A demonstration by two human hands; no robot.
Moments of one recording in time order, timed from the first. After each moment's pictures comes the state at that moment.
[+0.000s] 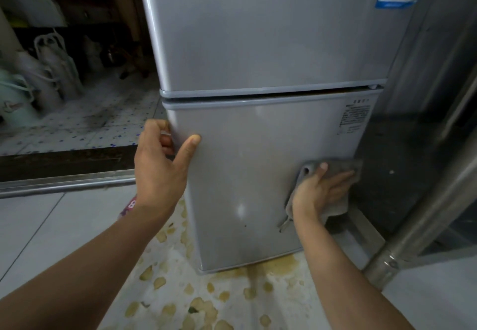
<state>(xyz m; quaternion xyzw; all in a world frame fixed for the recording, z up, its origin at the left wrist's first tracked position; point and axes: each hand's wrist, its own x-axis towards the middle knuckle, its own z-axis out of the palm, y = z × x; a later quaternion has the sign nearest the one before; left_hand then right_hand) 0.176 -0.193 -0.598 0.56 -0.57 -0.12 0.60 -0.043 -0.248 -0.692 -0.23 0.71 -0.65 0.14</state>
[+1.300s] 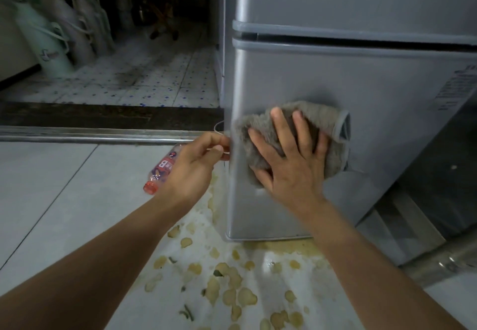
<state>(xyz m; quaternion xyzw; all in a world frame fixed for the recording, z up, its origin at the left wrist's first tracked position) 0.221 -0.178 -0.657 0.52 -0.58 -0.37 0.50 0.040 -0.240 -0.711 -0.72 0.40 -0.38 -0.42</state>
